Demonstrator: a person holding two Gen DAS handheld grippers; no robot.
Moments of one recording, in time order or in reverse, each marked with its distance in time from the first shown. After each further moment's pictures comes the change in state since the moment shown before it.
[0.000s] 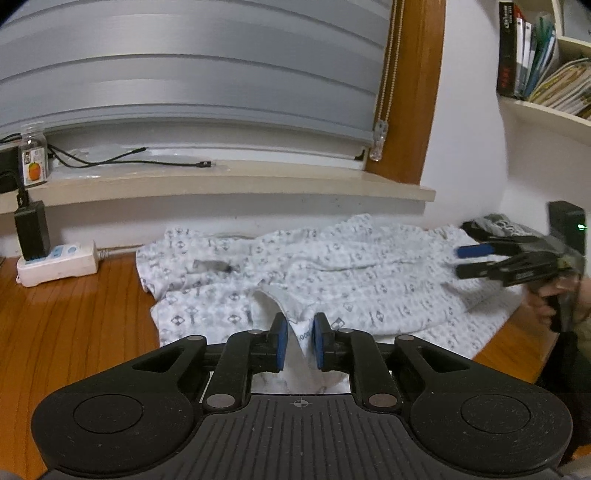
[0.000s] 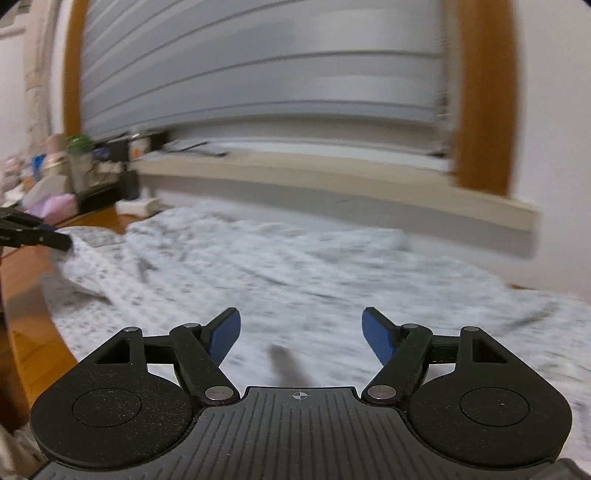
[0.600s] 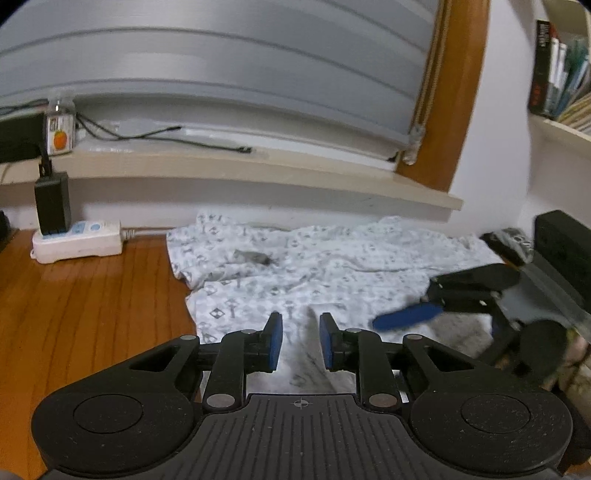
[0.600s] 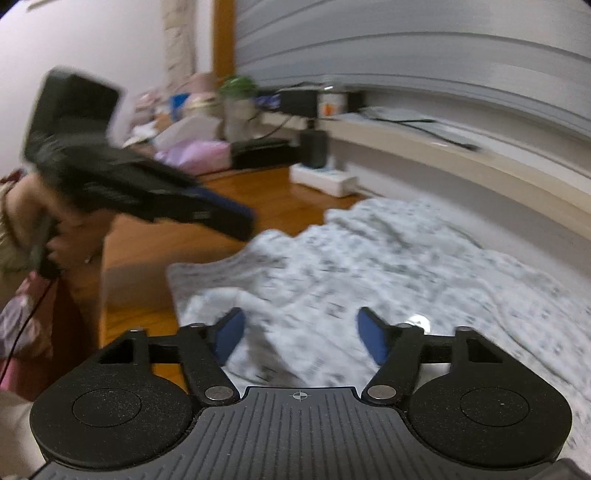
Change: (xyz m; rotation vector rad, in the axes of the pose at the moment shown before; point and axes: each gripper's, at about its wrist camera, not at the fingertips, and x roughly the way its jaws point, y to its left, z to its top) left arm 0.015 0.045 0.006 -0.100 0.029 0.023; right arm 0.090 0.169 0.035 -0.263 0.092 0.414
